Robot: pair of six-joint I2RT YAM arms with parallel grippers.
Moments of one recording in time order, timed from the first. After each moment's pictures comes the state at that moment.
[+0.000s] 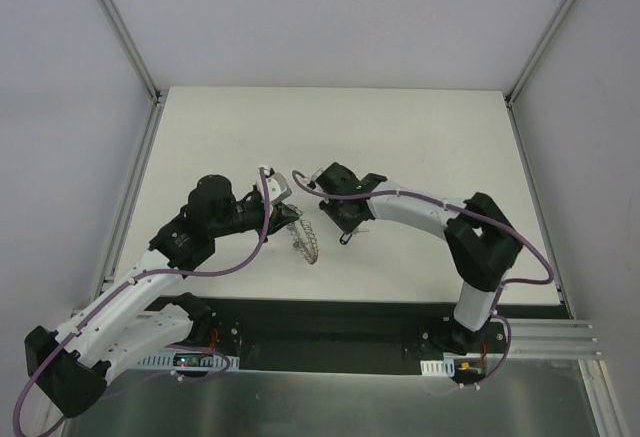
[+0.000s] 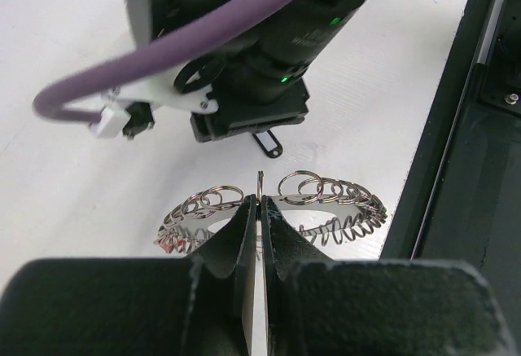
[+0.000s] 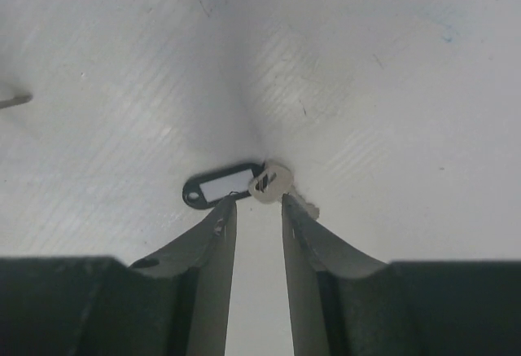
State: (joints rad) left arm -0.61 0.82 0.70 -0.23 0.51 0.15; right arm 0.87 1.87 1.31 -0.70 0.17 0.00
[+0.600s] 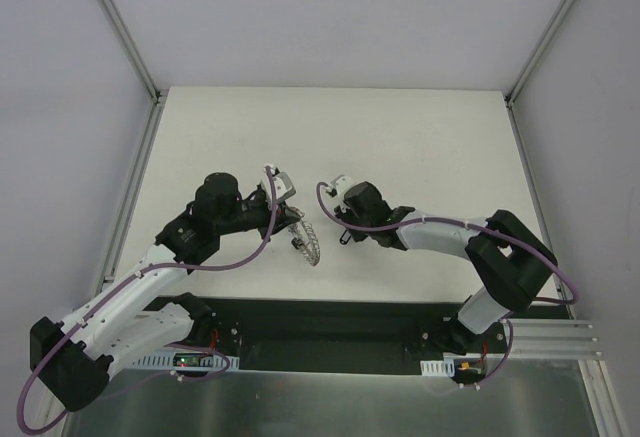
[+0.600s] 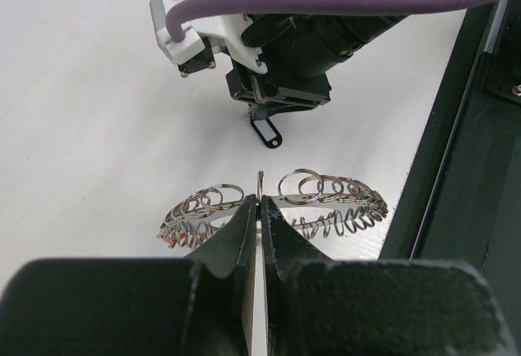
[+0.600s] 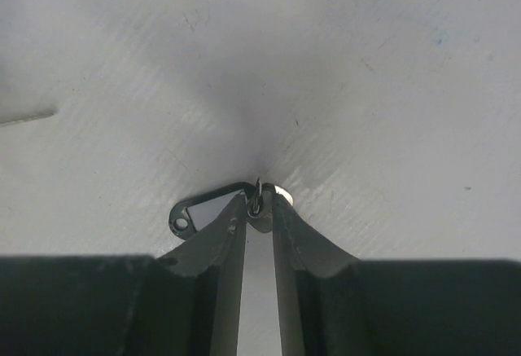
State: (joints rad) left arm -0.61 0.86 0.70 -0.23 0.51 0.15; right arm 0.83 1.60 0.80 -0.09 0.12 0.02
